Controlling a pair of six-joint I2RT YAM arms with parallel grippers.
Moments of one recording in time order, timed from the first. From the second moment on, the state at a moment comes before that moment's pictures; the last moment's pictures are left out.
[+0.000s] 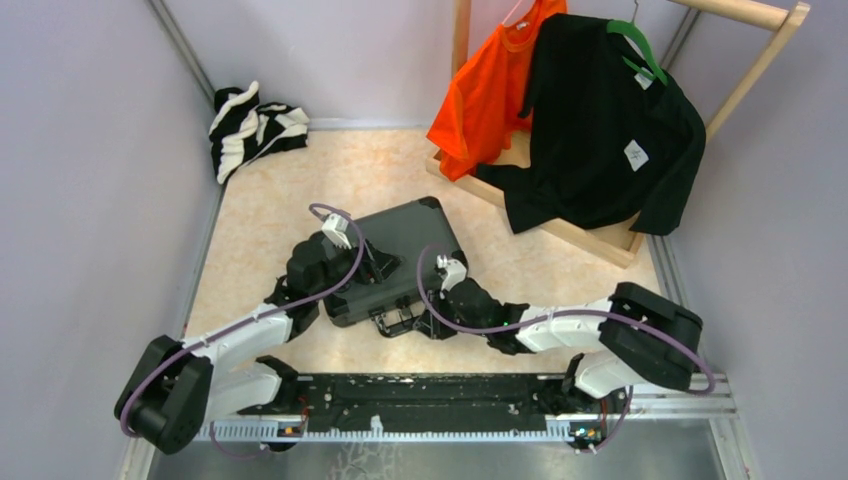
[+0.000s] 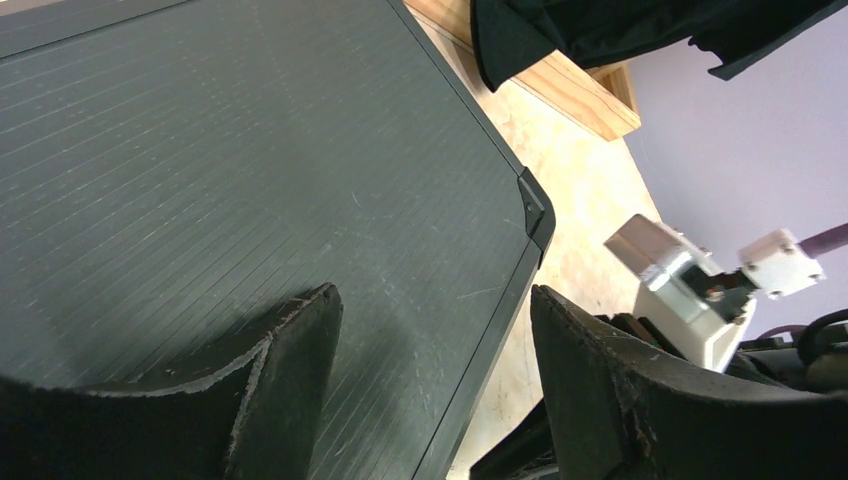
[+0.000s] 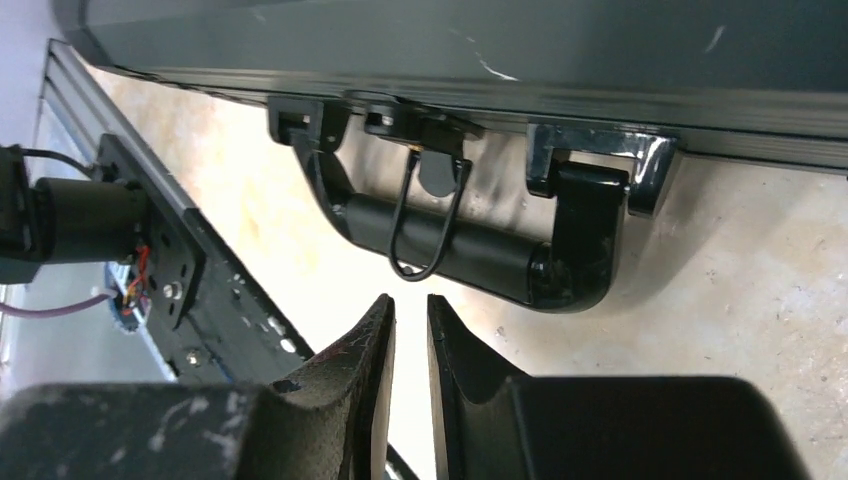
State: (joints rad) left arm -0.51 1.12 0.33 0.54 0.27 -0.64; right arm 1.09 1.37 0.44 0.39 0.02 0.76
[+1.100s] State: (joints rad) left arm -0.50 1.11 0.32 0.54 0.28 -0.61; right arm 1.11 1.54 0.56 0.51 0.06 0.75
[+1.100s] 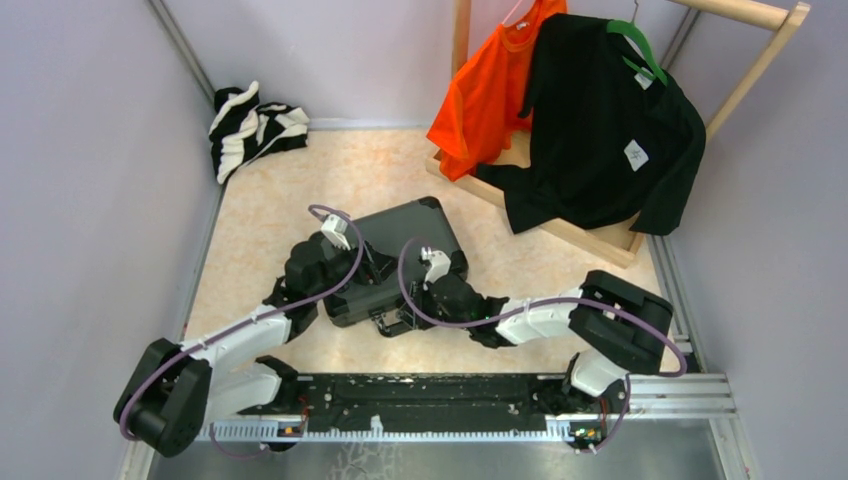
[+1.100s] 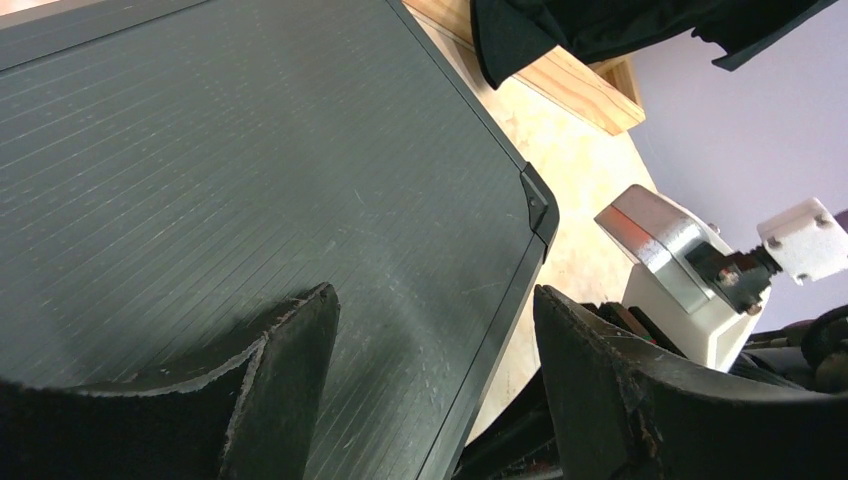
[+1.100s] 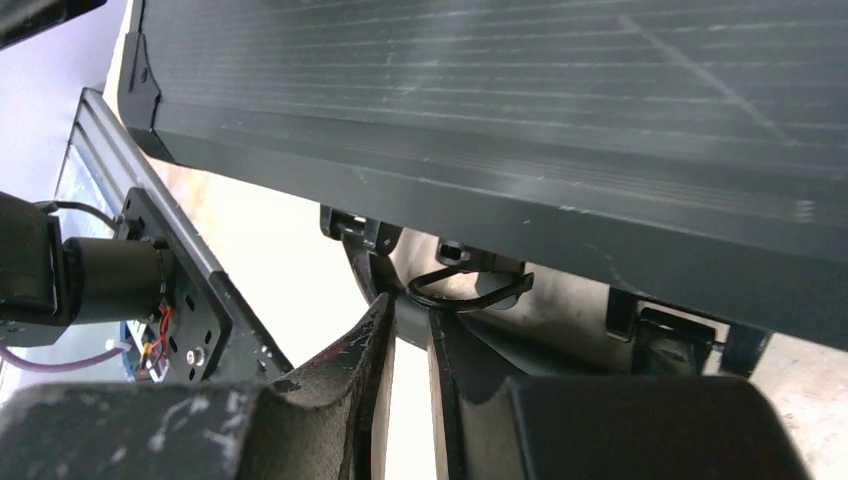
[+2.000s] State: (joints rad) left arm -0.50 1.13 0.34 0.53 0.28 -0.58; right arm 0.99 1.55 0.59 0.42 -0.02 0.63
